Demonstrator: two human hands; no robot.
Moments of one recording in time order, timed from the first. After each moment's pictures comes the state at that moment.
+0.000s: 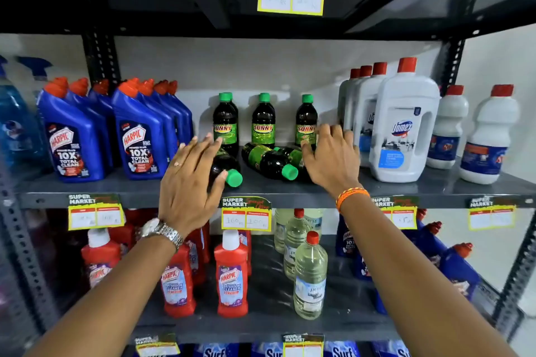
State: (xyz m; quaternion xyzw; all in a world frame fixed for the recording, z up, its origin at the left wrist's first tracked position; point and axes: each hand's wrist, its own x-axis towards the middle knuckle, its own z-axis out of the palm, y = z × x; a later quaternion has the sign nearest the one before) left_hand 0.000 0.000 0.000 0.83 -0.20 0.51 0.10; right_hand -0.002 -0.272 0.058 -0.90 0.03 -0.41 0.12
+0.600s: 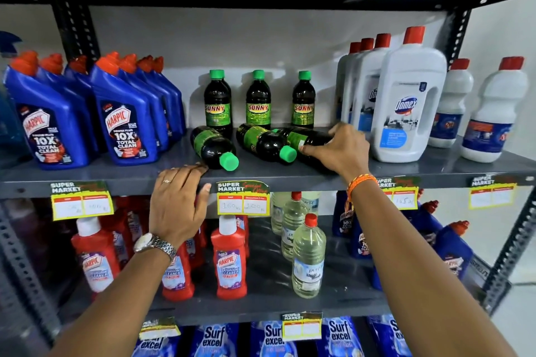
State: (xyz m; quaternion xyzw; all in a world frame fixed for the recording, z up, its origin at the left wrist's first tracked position) left_hand 0.026 0.019 -0.066 0.84 -0.16 0.52 0.07; right_hand 0.021 -0.300 0.039 -0.88 0.12 -0.33 0.32
